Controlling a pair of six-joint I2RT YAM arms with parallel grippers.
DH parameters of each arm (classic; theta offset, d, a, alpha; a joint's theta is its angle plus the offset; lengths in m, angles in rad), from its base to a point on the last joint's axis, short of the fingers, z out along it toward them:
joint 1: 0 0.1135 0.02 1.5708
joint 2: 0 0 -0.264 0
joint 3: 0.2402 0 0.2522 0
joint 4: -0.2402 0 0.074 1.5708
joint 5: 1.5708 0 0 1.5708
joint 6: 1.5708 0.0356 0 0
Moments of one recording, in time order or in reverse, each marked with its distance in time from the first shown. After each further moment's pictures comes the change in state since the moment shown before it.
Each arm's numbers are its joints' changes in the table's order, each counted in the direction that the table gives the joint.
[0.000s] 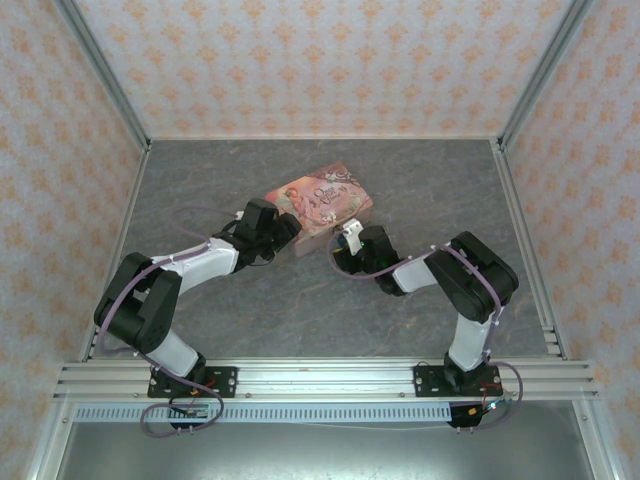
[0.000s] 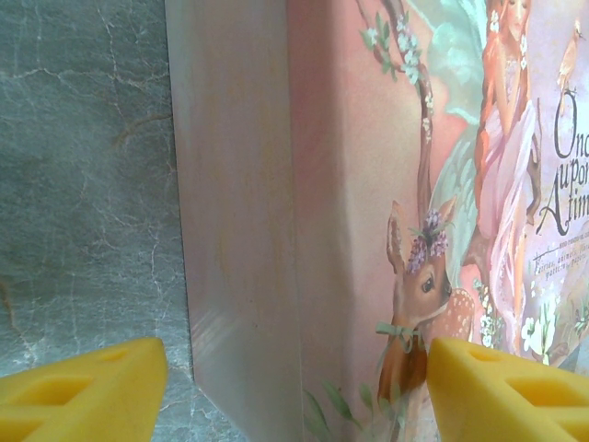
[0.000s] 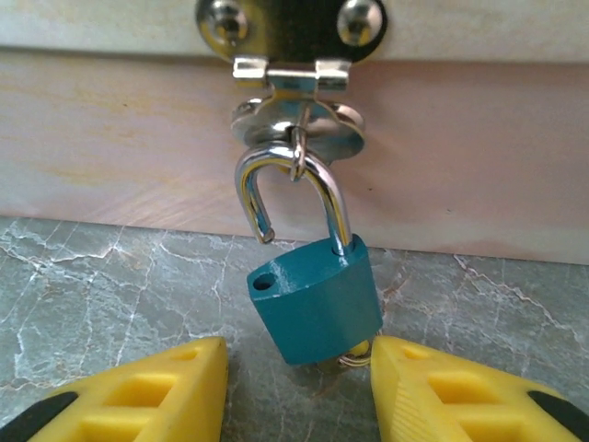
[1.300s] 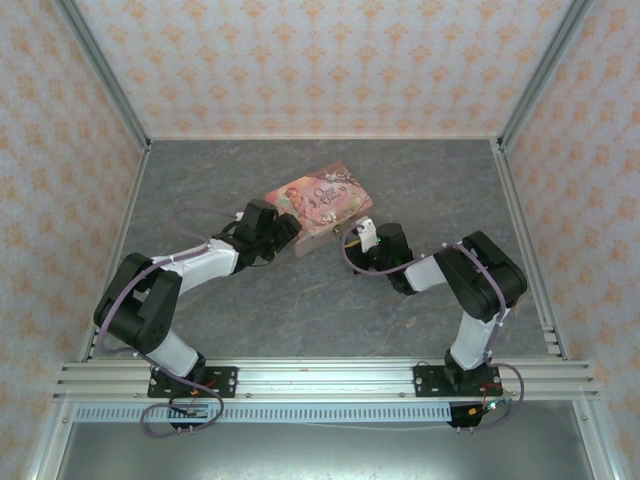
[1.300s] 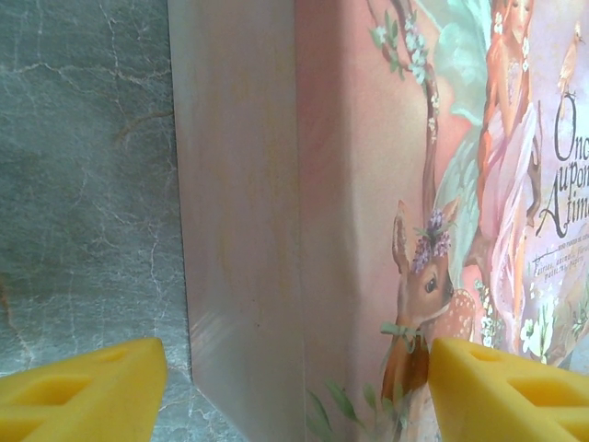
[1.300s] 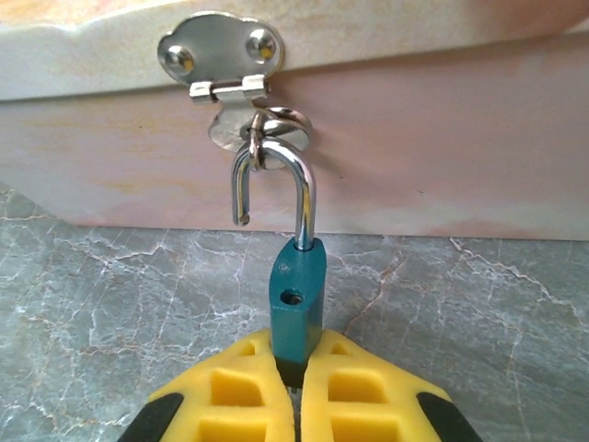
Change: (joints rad) left arm 0.000 0.000 -0.013 0.016 -0.001 -0.013; right arm -0.117 0.027 -0.066 0.092 -0.257 0.087
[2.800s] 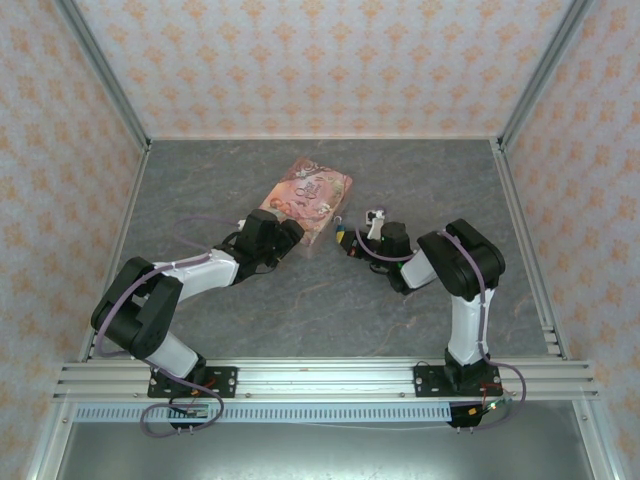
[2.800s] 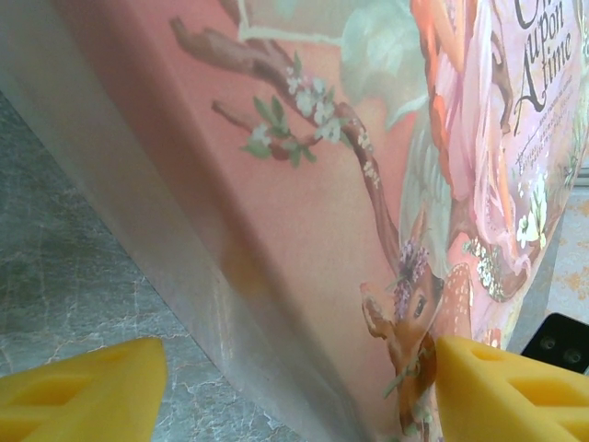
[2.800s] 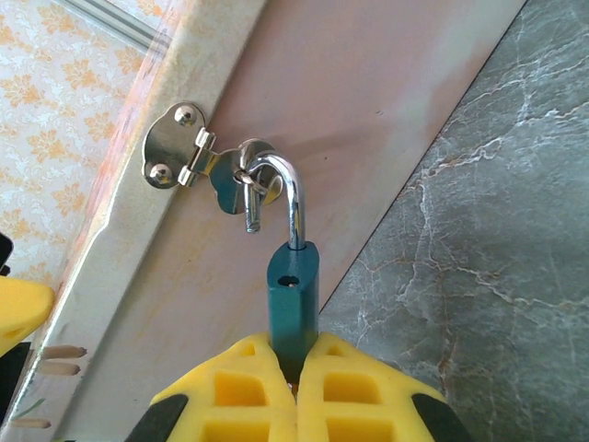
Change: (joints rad) left arm -0.039 0.028 -0.097 0.126 -0.003 -0.053; right arm -0.041 -0.192 0.036 0.386 -0.111 0.733
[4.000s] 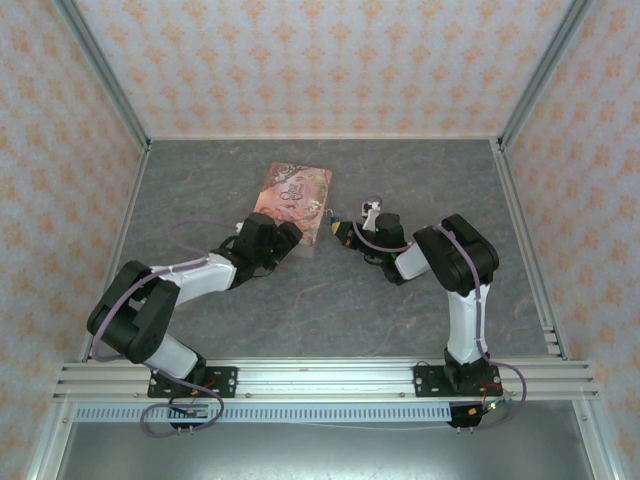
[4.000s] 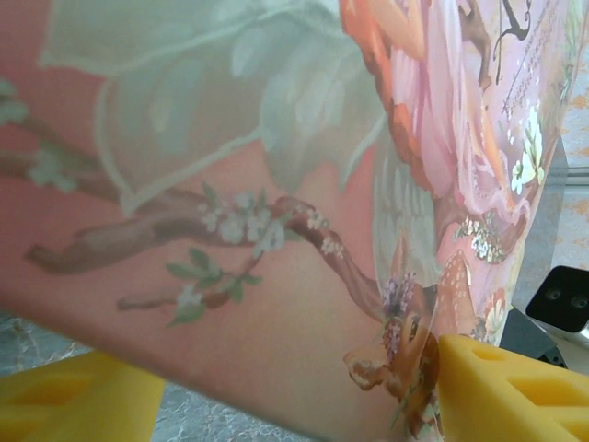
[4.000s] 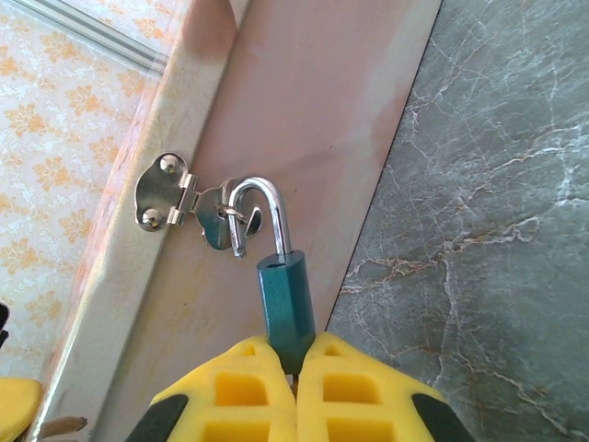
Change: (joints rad) left arm 0.000 0.031 -0.042 0.022 0.000 0.000; right arm -0.001 -0.051 0.111 -0.043 0.001 0.042
